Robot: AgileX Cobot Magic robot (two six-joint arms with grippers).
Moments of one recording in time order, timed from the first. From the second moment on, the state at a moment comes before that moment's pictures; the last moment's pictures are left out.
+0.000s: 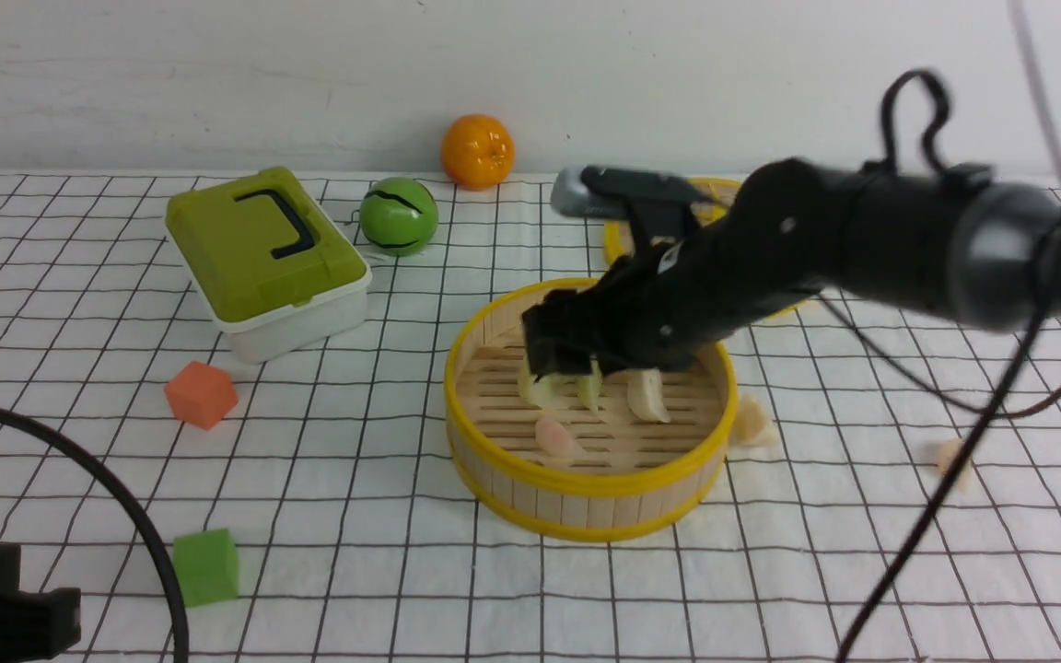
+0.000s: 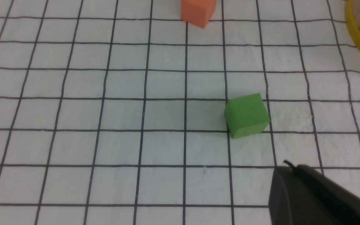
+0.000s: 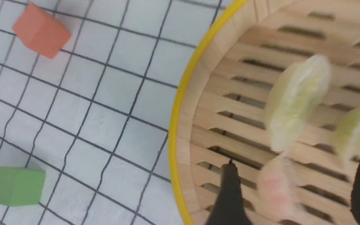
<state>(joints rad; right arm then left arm) 0.47 1.85 -1.47 0.39 0.54 0.00 -0.60 0.71 -0.55 0.58 0.79 -0.85</state>
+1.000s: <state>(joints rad) -0.02 1.99 -1.34 0.08 0.73 0.18 -0.60 0.71 -0.52 0.58 0.70 -0.85</state>
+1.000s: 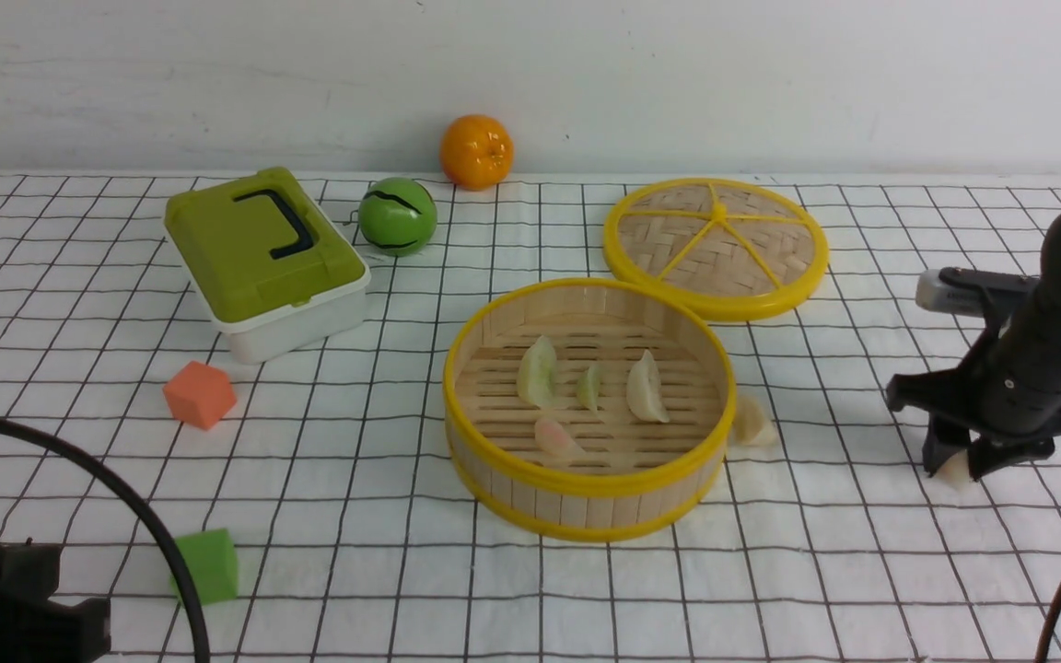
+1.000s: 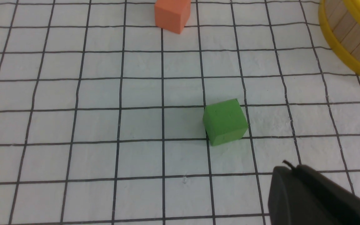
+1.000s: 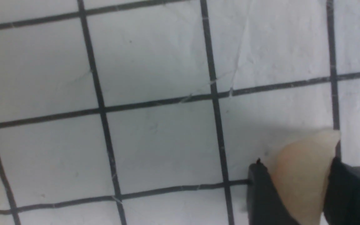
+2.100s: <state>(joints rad) 0.48 1.87 -1.34 0.48 0.51 -0.44 -0.60 0.71 -0.52 0.56 0.70 -0.85</state>
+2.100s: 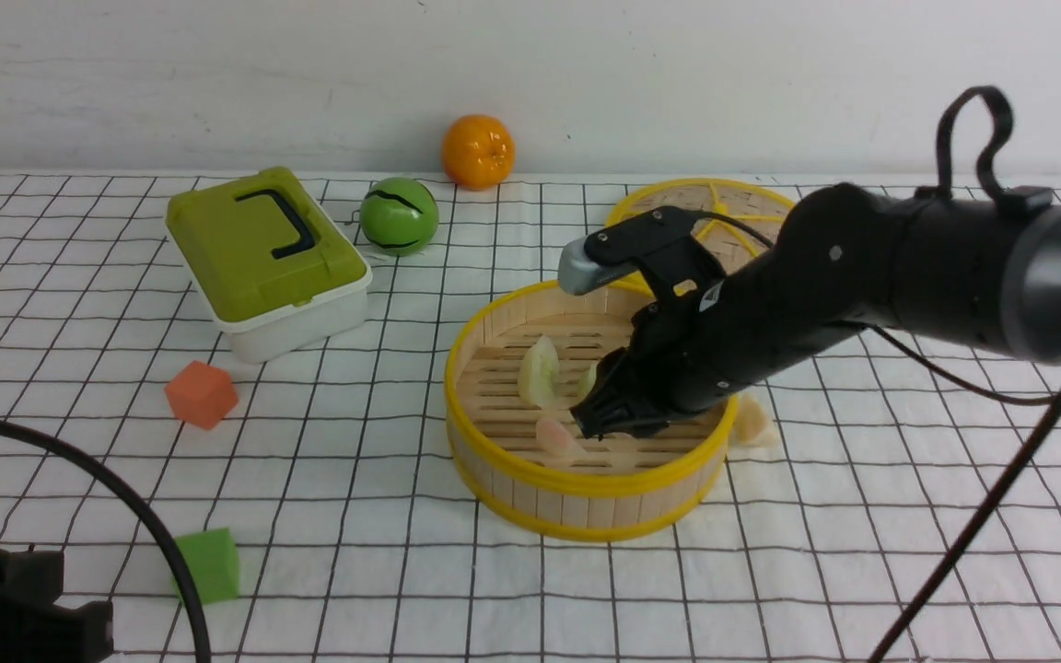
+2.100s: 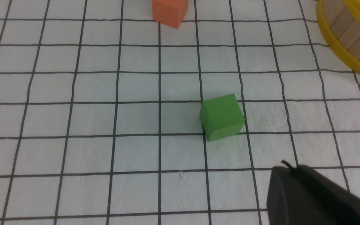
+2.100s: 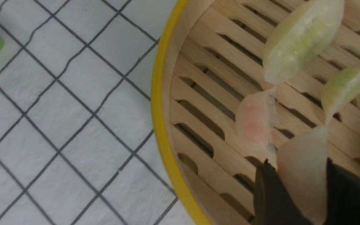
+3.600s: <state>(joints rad) 0.16 1.95 -1.50 0.23 0.75 -0.07 -0.60 0.71 -0.52 0.56 0.68 -0.85</state>
